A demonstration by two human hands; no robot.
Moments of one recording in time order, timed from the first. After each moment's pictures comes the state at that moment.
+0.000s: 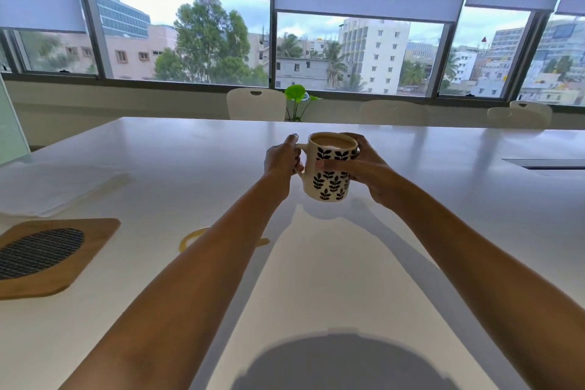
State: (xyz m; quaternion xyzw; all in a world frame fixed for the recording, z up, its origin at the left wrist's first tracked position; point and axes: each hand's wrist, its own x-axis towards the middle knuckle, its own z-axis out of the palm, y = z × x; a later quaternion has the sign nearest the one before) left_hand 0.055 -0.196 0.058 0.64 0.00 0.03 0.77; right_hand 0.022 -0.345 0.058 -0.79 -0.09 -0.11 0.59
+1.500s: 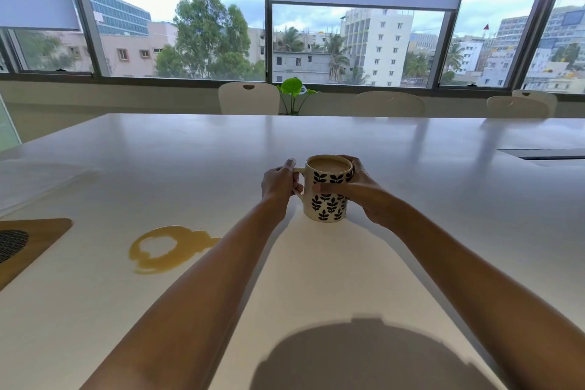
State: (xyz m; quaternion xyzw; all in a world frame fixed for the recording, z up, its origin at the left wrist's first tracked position) left_hand 0.070 -0.254 0.002 0.67 0.03 0.04 0.74; right_hand 0.041 -0.408 0.000 -0.79 -0.08 -0.07 0.60
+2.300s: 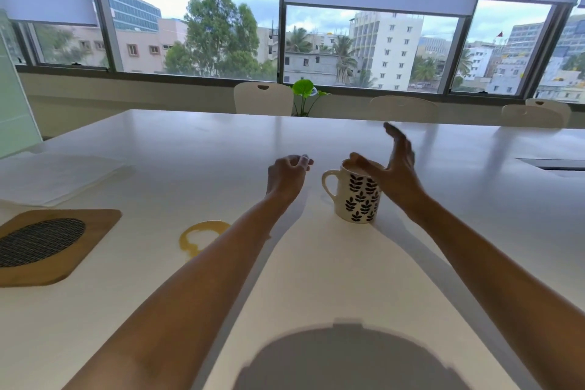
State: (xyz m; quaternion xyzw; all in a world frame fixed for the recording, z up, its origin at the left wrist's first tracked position) left_hand 0.060 -0.197 0.017 0.79 -0.07 0.16 0.59; right_hand 0.016 -0.374 0.035 -0.86 -0.02 -0.31 0.41
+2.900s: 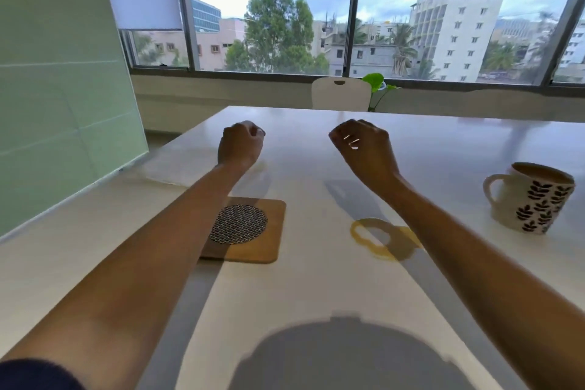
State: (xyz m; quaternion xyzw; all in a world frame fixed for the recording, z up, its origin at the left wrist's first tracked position) left_hand 0.073 0.137 0.050 0.88 0.05 0.32 0.35; right_hand 0.047 -0.076 0.050 -0.82 -0.21 -0.37 0.38
